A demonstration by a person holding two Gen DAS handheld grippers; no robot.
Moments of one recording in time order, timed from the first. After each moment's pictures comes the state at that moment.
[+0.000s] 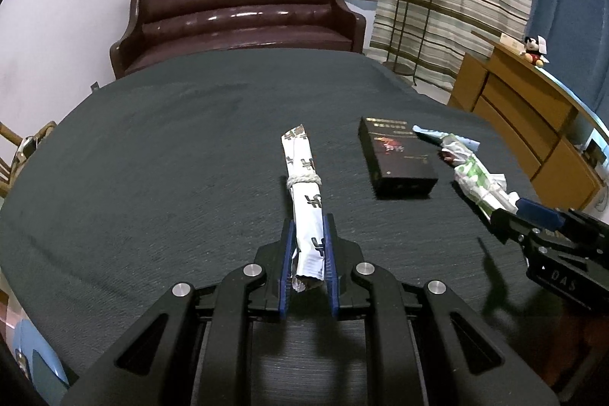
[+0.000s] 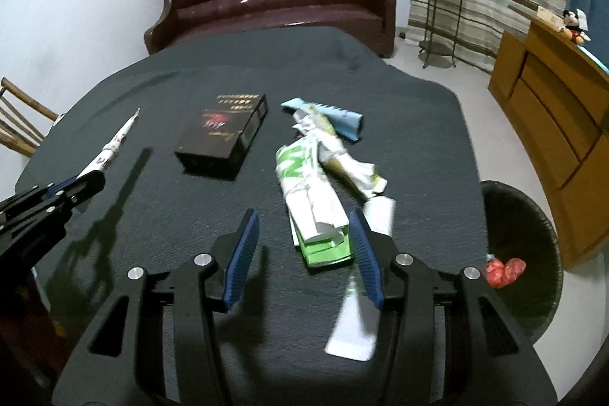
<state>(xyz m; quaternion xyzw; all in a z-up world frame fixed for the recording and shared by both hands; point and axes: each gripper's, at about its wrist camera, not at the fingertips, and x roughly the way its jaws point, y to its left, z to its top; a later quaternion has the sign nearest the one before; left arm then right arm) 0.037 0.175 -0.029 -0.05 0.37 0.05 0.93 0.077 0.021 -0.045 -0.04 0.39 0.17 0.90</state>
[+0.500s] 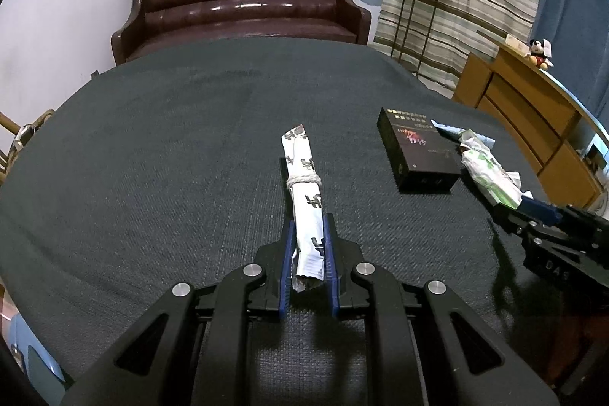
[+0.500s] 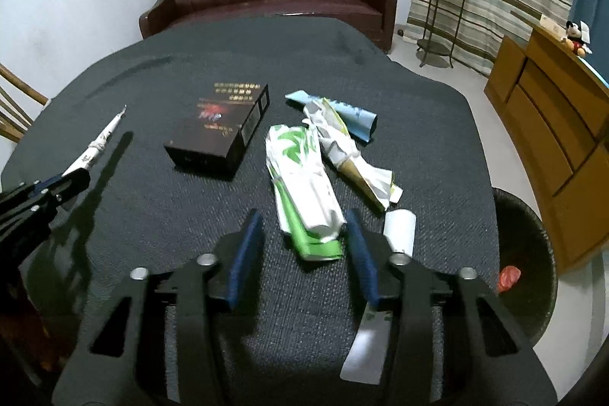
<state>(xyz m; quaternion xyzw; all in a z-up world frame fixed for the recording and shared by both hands) 0.045 0.175 -0.036 -0.07 0.38 0.05 0.92 0.092 0.039 -0.056 -0.07 0.40 0.16 0.90</state>
